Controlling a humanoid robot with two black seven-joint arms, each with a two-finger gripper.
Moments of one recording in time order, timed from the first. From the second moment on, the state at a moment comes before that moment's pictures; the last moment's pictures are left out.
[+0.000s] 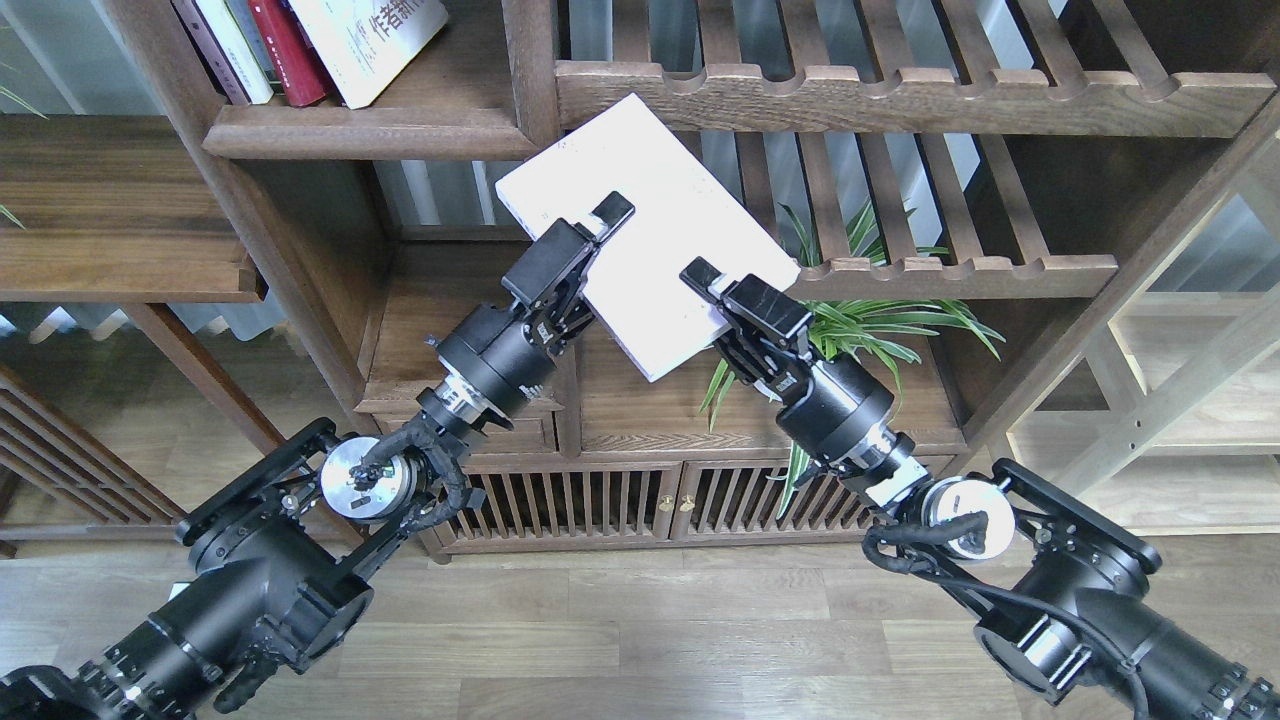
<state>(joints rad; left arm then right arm) -0.51 0.00 -0.83 -1.16 -0.35 -0.49 0.13 0.34 -0.31 0.77 1.33 0.45 0.58 -0.06</state>
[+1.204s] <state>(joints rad) -0.49 0.00 -0.83 -1.16 -0.36 -0.49 0.11 0.35 -0.31 0.77 1.33 0.45 0.58 -0.06</state>
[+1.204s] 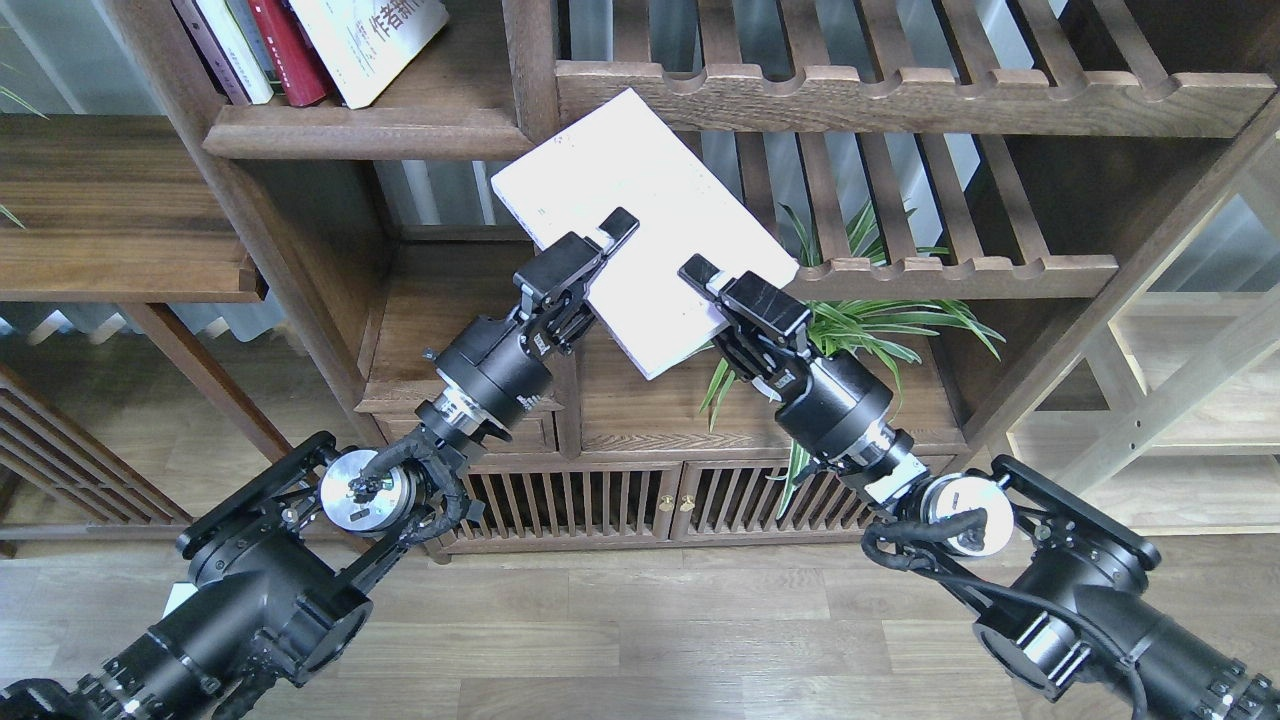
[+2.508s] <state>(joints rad) -0.49 0.00 -0.84 -1.15 -0.36 -0.49 0.11 0.37 -0.30 0.76 1.33 0.45 0.58 -0.06</state>
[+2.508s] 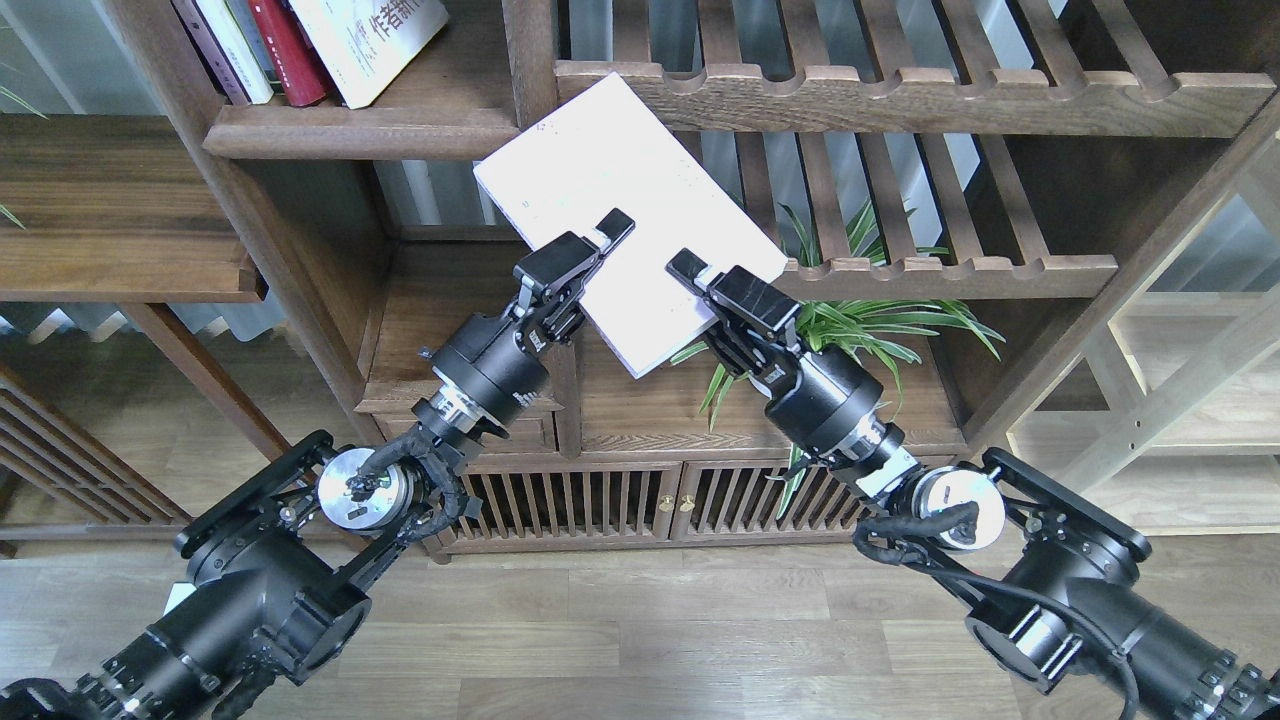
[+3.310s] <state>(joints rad) -0.49 0.00 -0.84 -1.15 -0.35 -0.49 0.09 0.37 -0.29 0.84 1.33 0.41 0.58 -0.05</state>
